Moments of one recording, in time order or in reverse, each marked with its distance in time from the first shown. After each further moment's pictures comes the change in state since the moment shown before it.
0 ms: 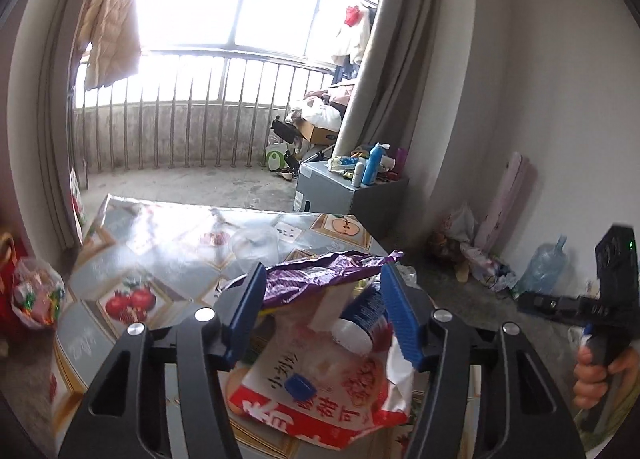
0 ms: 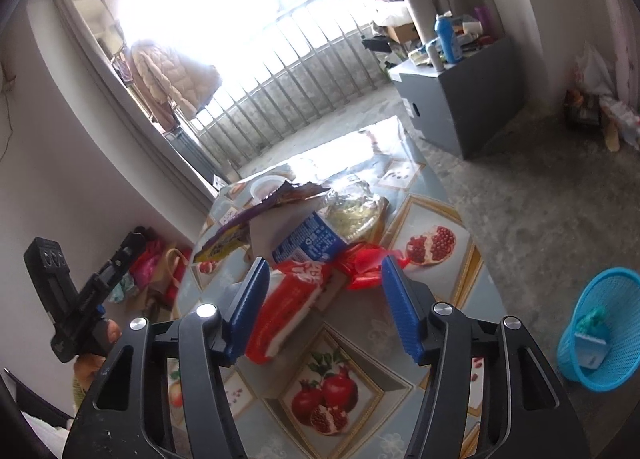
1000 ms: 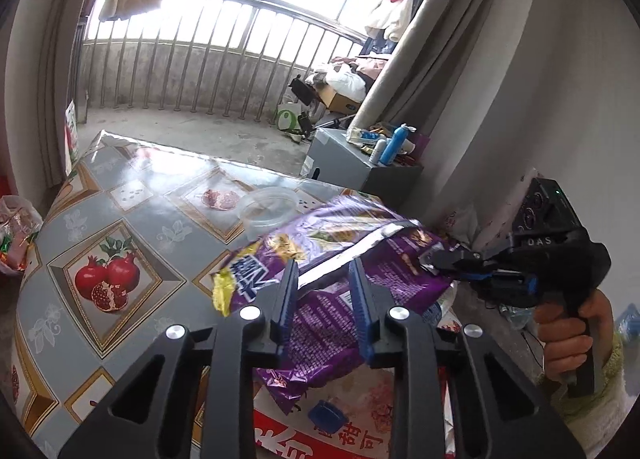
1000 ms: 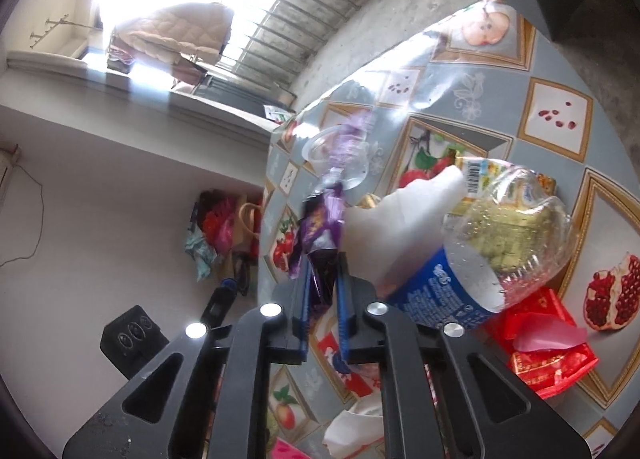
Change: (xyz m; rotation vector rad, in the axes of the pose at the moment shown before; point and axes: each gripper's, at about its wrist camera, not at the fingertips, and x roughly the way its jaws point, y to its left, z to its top) left arm 0.068 0.064 -0.003 -0.201 0.120 -0.049; right arm 0.169 0.039 0.075 0.237 0.437 0.308
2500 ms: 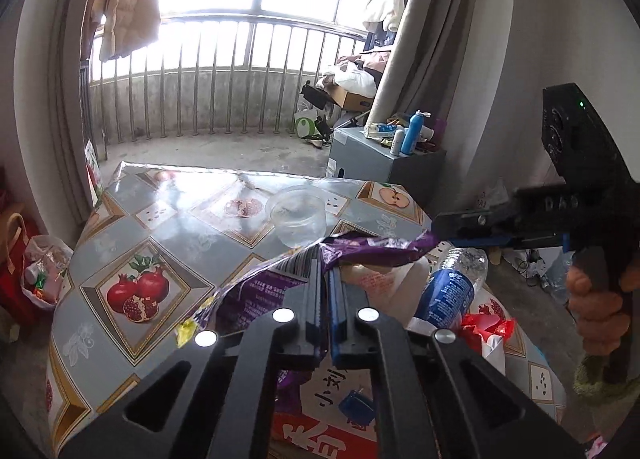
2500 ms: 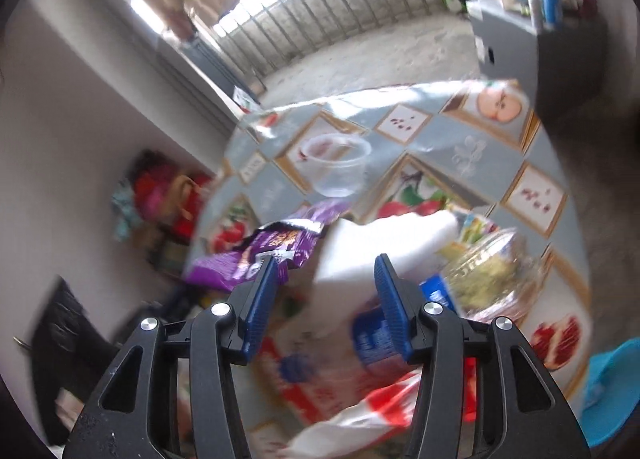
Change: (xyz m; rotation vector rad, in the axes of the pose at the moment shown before) left arm -0.002 -0.013 -0.016 0.116 -0.011 0.148; right arm 0.036 0.057 -0.001 -0.339 -0.055 -0.373
